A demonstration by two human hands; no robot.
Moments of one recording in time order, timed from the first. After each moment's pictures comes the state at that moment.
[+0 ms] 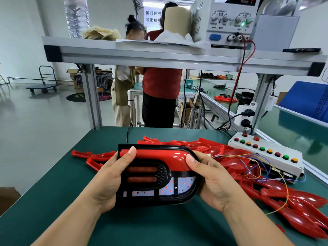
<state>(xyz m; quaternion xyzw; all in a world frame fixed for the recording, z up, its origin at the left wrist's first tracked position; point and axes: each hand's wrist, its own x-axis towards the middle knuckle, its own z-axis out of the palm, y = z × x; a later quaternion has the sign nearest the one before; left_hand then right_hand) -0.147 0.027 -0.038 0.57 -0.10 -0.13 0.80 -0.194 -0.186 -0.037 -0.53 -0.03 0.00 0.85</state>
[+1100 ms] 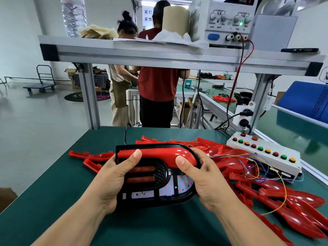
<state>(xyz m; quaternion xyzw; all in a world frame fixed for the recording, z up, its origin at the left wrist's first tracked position) -0.143 0.017 -0.043 0.56 -0.10 -0.09 0.82 -0.187 -0.178 -0.047 -0.62 -0.07 -0.13 0.77</state>
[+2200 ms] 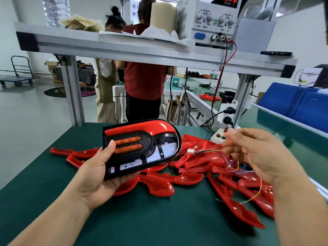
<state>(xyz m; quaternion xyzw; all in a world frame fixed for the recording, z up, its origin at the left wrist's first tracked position) -0.134 0.018 -0.045 0.44 -0.04 -0.17 0.88 -0.236 -0.273 0.026 -0.74 0.11 -0.22 0.63</state>
